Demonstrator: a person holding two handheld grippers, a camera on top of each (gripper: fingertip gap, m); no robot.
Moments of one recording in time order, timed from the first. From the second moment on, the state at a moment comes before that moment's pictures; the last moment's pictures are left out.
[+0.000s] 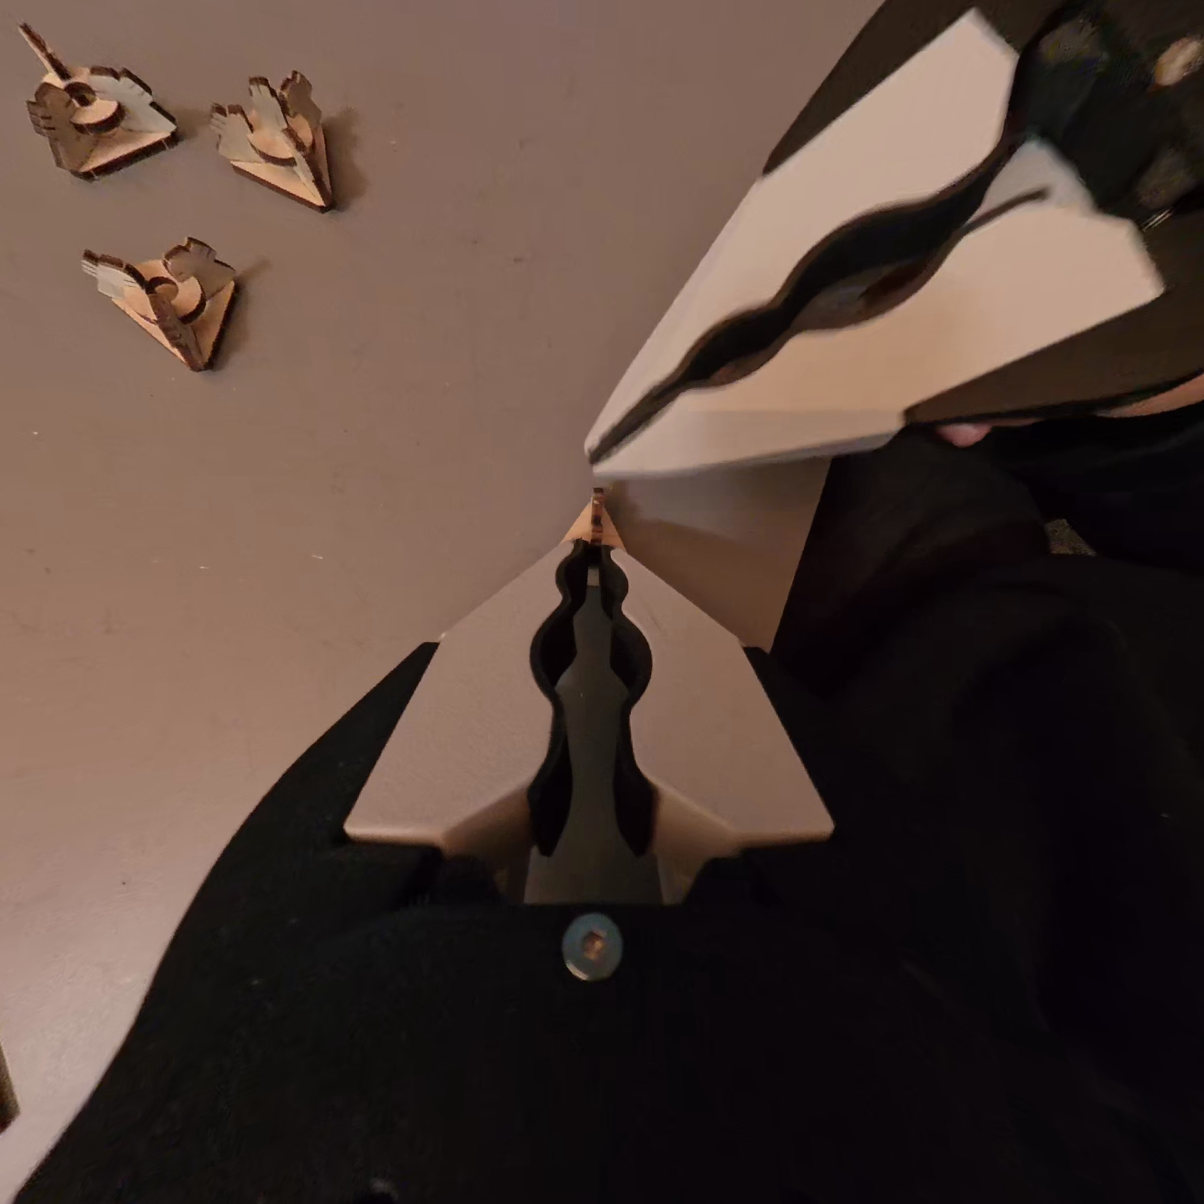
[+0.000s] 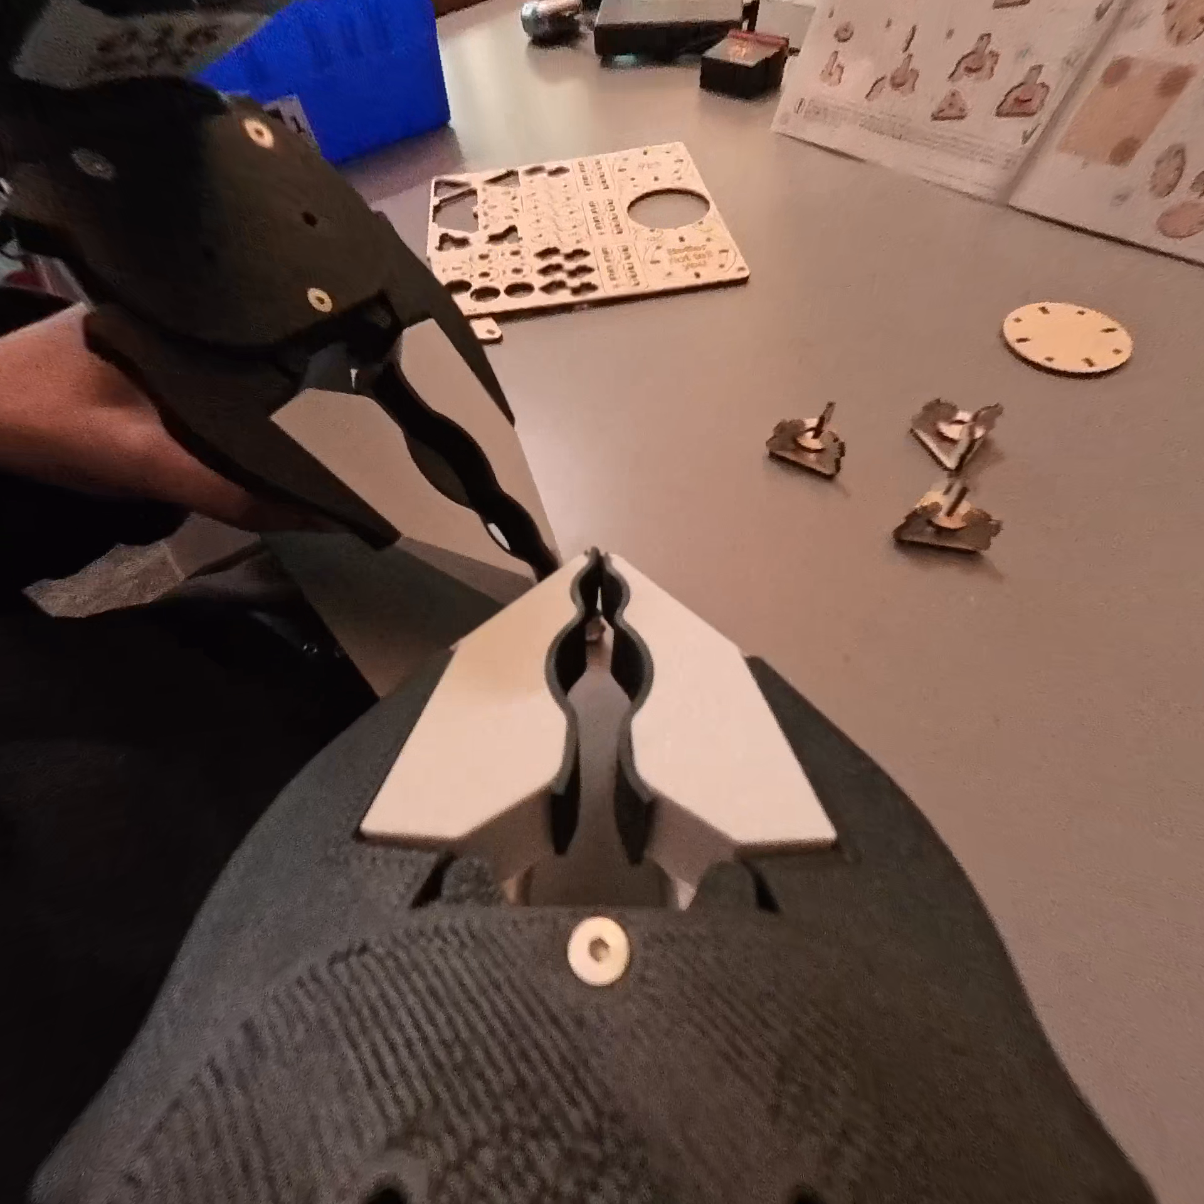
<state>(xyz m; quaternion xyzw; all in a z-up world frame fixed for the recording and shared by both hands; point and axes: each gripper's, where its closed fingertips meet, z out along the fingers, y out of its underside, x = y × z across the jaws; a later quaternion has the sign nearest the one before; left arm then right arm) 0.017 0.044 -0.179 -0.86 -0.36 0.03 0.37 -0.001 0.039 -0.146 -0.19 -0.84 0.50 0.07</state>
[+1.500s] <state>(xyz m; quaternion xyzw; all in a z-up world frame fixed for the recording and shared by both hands) 0.019 0.041 -0.173 -0.84 -0.36 0.00 0.40 -0.007 0.038 -0.140 -0.18 -0.82 0.52 0.14</state>
